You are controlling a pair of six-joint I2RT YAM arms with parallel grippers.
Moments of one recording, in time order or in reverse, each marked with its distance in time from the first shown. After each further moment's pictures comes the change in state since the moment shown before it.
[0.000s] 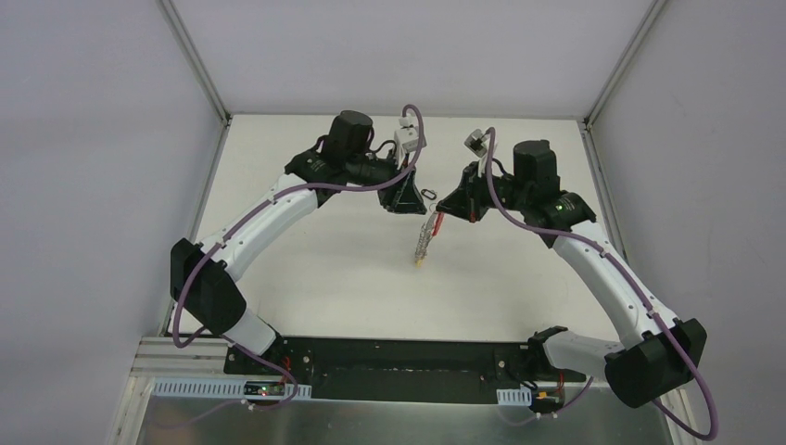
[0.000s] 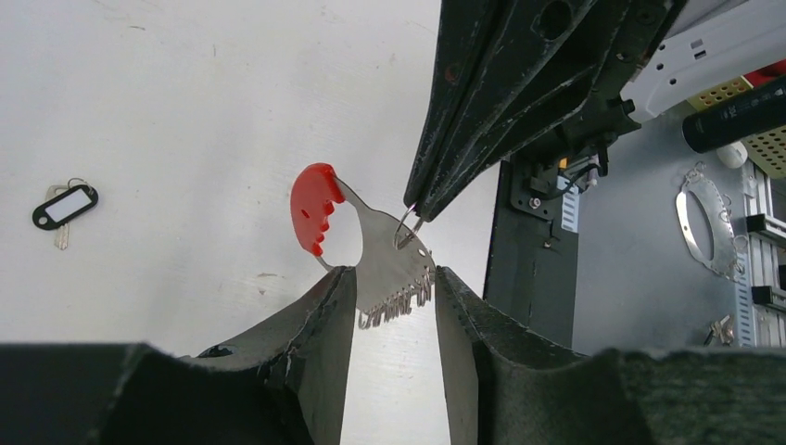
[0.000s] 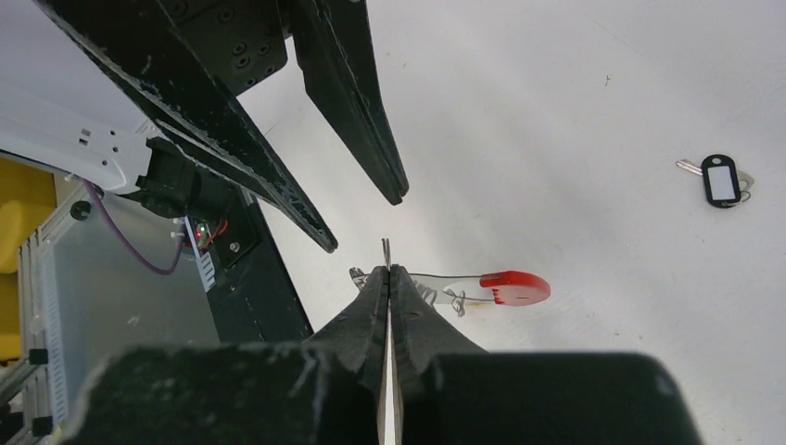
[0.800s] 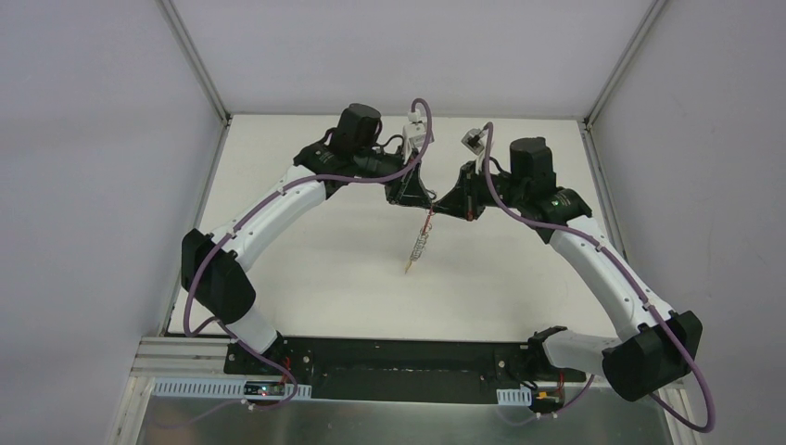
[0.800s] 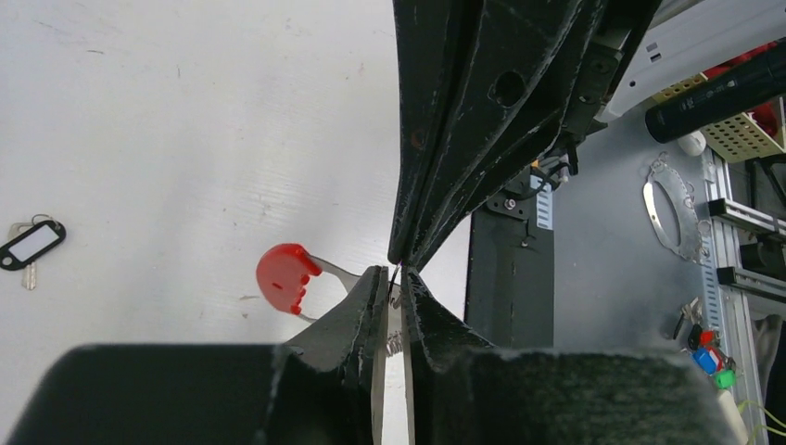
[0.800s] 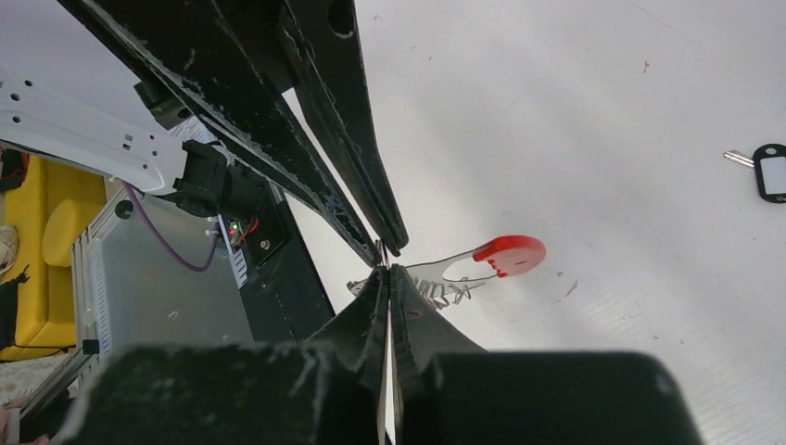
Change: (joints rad) left arm -0.006 0.076 0.087 -0.010 0.075 -0.013; right arm 0.001 0.033 0.016 0.008 -0.028 0.085
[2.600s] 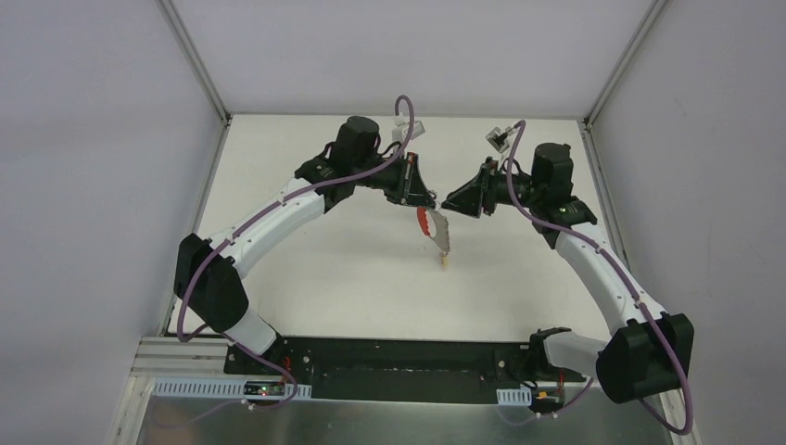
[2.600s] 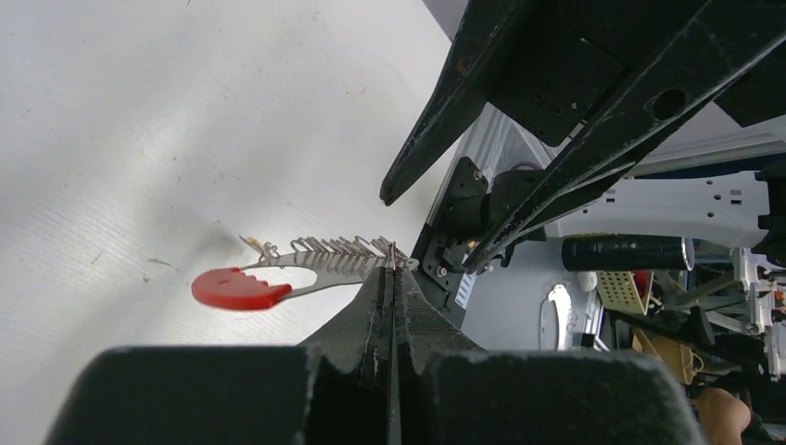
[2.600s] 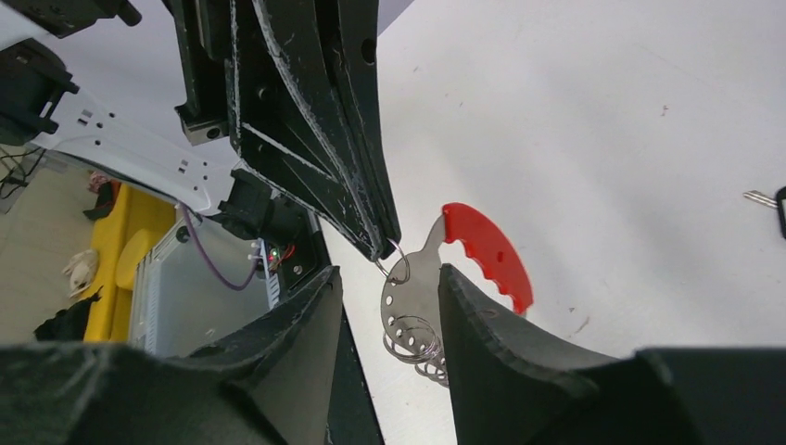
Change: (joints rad) left arm -0.022 -0.052 -0.145 0.173 -0.181 -0.500; right arm -0.171 -0.024 -0.159 0.301 -0.234 0.135
